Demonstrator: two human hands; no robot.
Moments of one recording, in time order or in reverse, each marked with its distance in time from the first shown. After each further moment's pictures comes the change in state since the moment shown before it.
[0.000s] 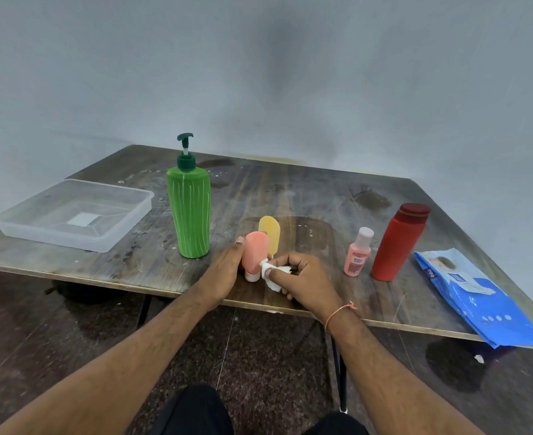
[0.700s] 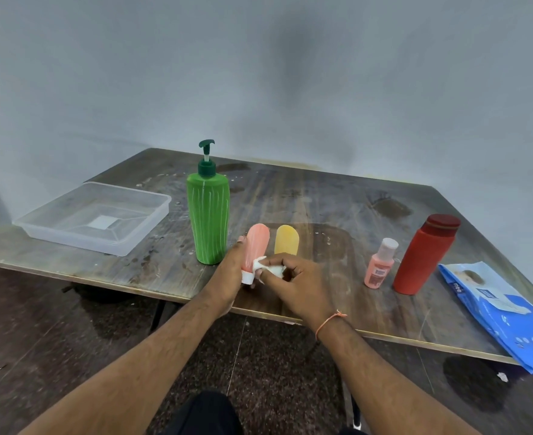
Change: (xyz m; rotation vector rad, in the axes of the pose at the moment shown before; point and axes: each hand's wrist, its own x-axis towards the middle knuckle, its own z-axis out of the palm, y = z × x) left_hand 0.009 -0.004 -0.009 -0.307 0.191 -0.110; right_hand 0.018 0.002 0.042 -0.094 0.087 -0.249
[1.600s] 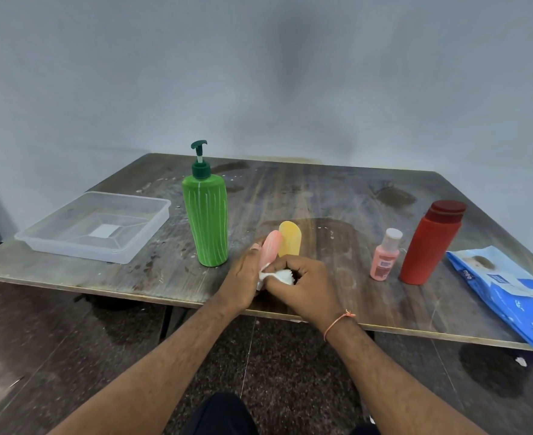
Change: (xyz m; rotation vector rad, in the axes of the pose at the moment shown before) left_hand -0.011 0.005 0.010 0.380 -0.037 0.146; right_hand -0.009 -0.008 -0.001 0.007 0.035 0.016
